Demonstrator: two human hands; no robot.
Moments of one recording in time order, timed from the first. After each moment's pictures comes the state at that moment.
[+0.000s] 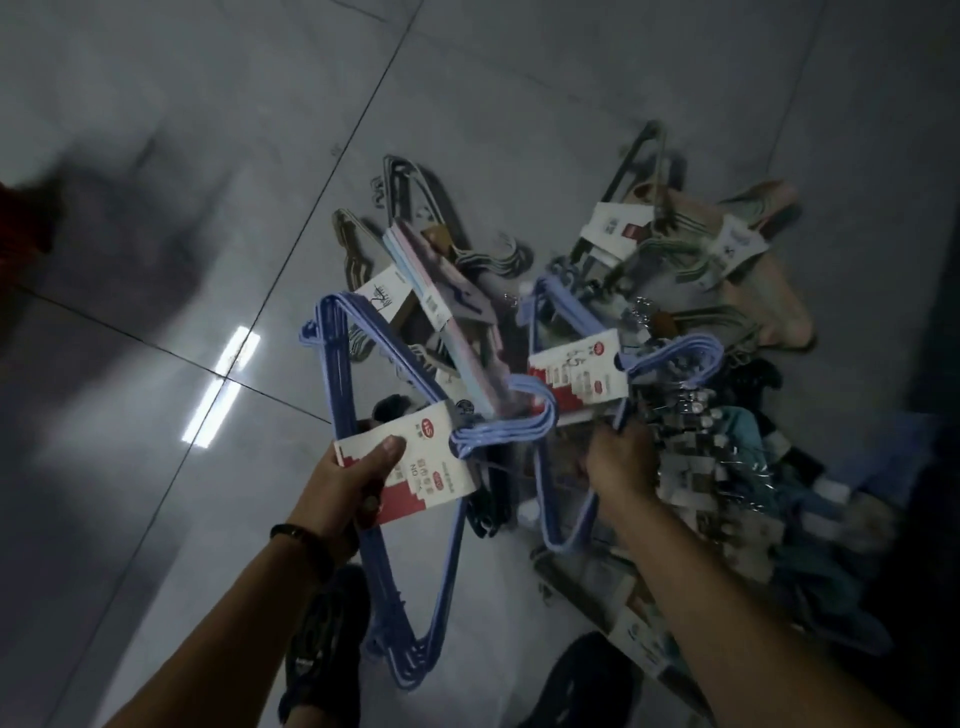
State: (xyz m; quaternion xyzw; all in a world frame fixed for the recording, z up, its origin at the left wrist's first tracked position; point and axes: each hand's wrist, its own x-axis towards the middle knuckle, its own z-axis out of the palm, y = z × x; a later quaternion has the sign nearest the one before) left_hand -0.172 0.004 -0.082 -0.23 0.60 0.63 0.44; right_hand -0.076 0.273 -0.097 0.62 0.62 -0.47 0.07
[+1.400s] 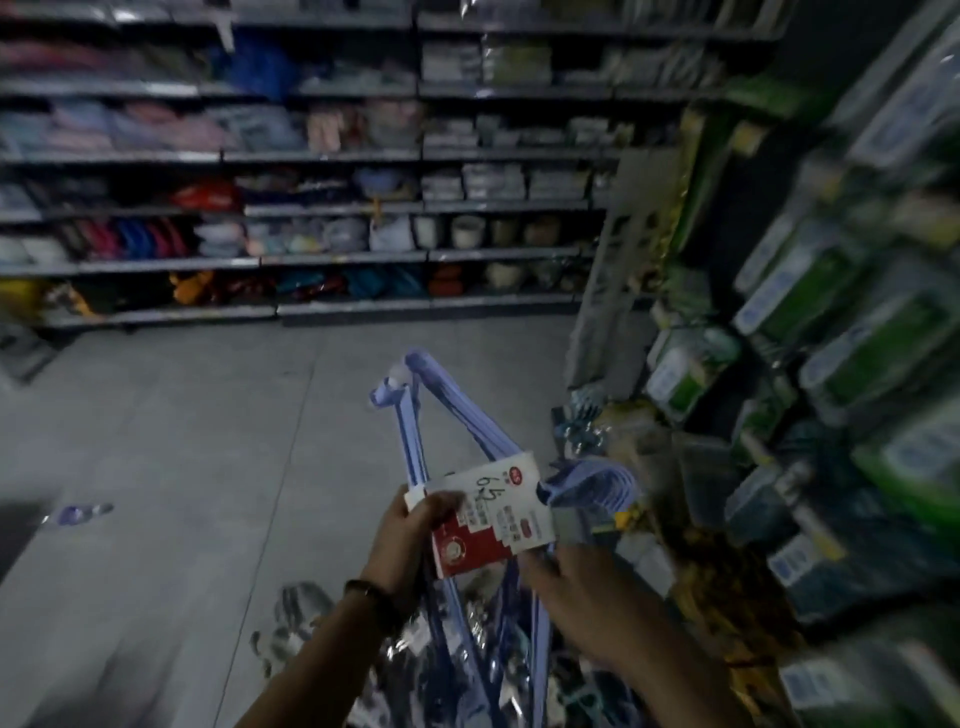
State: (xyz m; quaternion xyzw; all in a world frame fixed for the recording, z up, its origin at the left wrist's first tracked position) left_hand -0.061 0.248 0.650 0.12 0.61 0.63 0.48; right_hand 0.126 0.328 0.676 0.47 0.83 -0.32 0.02
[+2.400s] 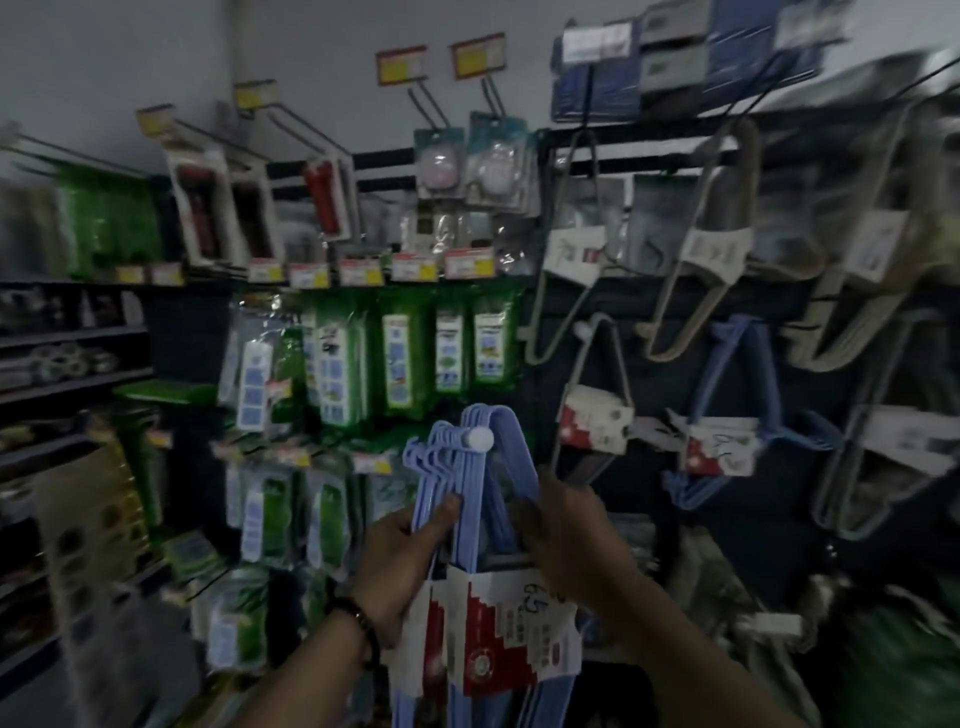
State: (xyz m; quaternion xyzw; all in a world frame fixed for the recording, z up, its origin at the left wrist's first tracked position) left_hand 0.206 0.328 0.913 0.66 0.35 0.39 0.53; right_hand 0.383 0.228 0.937 0.74 0.58 0.07 -0.33
